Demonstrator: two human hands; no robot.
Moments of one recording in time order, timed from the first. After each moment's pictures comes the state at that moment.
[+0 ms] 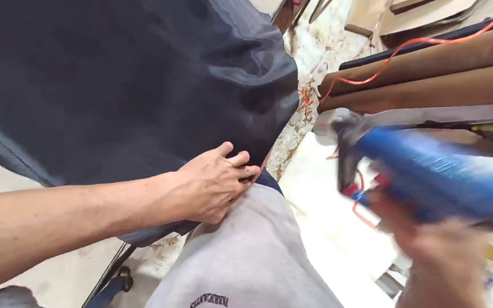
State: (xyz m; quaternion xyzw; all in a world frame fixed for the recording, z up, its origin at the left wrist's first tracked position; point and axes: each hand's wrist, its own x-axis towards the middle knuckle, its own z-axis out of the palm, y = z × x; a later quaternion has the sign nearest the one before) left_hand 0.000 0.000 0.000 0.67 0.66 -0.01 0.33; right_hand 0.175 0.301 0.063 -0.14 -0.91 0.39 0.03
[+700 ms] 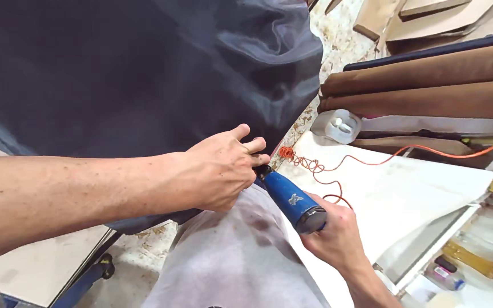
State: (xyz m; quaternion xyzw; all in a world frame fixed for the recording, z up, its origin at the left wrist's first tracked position) left_hand 0.004 0.003 -0.004 0.68 0.68 -0.02 0.28; right_hand 0.200 0.219 0.002 -0.02 -0.95 0.31 -0.09
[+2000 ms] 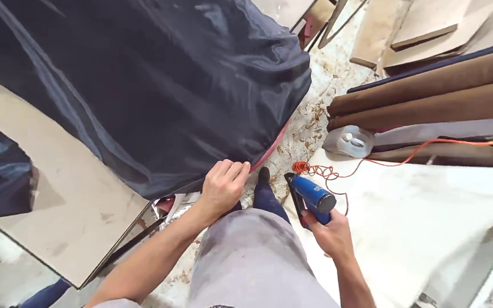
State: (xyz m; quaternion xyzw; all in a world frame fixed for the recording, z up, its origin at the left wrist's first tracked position) left_hand 0.155 -0.048 -0.075 0.34 0.90 0.23 -0.15; right_hand 0.317 0.215 -0.059 -0.23 -0.87 0.43 -0.04
